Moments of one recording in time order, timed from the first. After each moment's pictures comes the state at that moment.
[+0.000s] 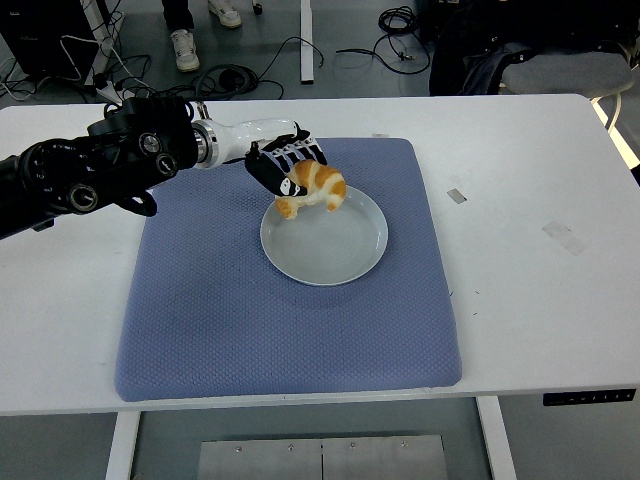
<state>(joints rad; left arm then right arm) -1.33 0.26 0.06 -0.88 0.78 -0.15 -0.03 -0.09 0.00 -0.08 0.15 -0.13 -0.06 0.20</state>
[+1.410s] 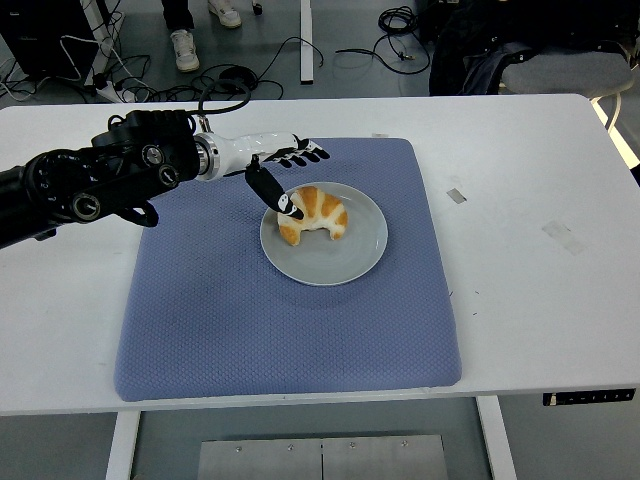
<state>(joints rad) -1.32 0.26 0.07 -0.89 0.75 -0.15 -0.03 -0.09 0.00 -0.08 0.15 -0.13 -0.06 0.20</state>
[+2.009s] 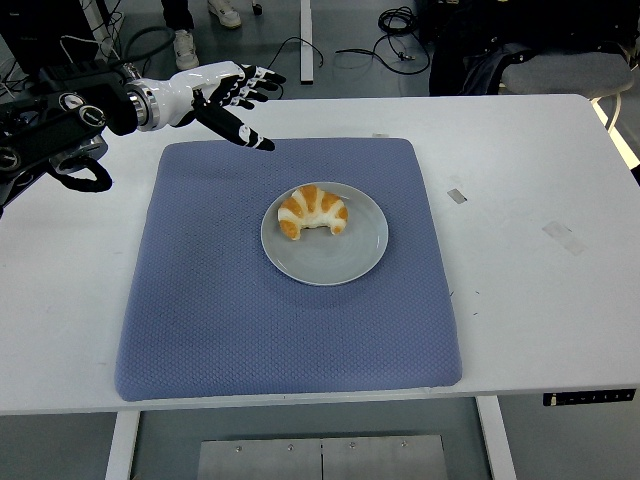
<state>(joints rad) -1.31 0.41 -0.10 -0.88 0.58 -0.20 -0.06 -0.09 0.00 -0.08 0.15 -0.13 -0.06 0.20</state>
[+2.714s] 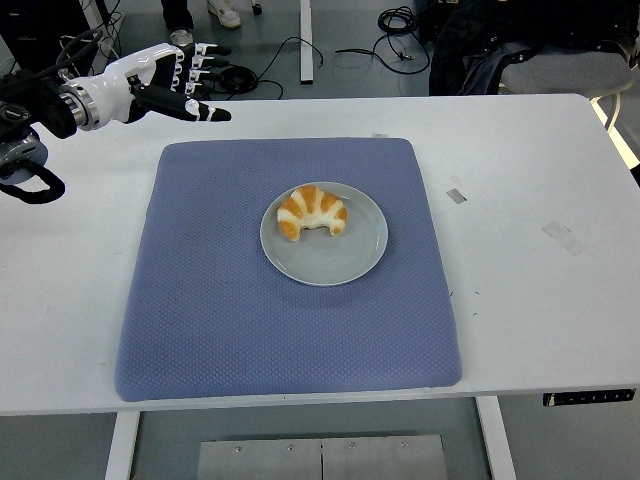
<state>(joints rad) -1.14 0.51 -0.35 -0.86 0.50 -0.27 -0.10 -0.09 0.00 -0.08 0.15 -0.13 -0.06 0.20</state>
